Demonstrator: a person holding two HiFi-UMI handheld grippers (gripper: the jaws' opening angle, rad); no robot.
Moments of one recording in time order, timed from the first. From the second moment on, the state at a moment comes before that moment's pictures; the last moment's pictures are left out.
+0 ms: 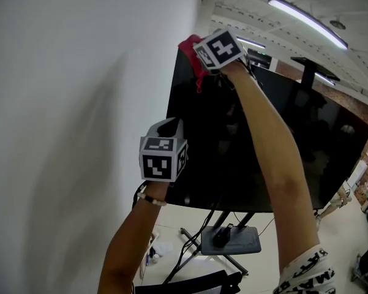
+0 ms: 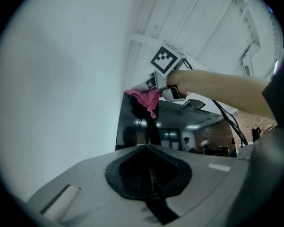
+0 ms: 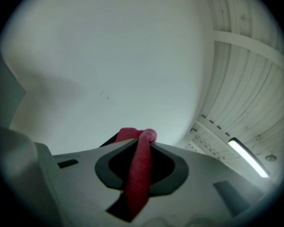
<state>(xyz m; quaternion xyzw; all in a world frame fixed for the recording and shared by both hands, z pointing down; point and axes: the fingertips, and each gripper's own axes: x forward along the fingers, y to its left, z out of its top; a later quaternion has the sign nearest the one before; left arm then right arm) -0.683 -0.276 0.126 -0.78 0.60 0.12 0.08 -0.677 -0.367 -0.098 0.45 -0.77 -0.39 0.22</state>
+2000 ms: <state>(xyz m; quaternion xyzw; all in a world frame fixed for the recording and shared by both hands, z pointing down) -0.163 -0.338 -0.005 -0.89 0.42 0.11 0.11 -0.105 -0.410 -0.121 0.58 -0.70 -0.35 0.22</state>
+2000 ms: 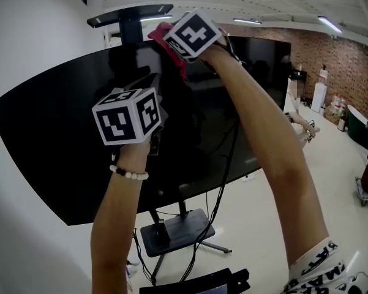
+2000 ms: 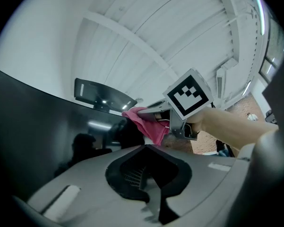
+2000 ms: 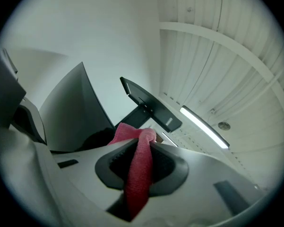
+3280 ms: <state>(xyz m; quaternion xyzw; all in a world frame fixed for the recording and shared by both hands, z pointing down) 0.254 -0.332 0.034 -0.91 0.39 0.11 0.09 0.372 -0.419 -0.109 0.62 -0.66 -0.35 0.22</state>
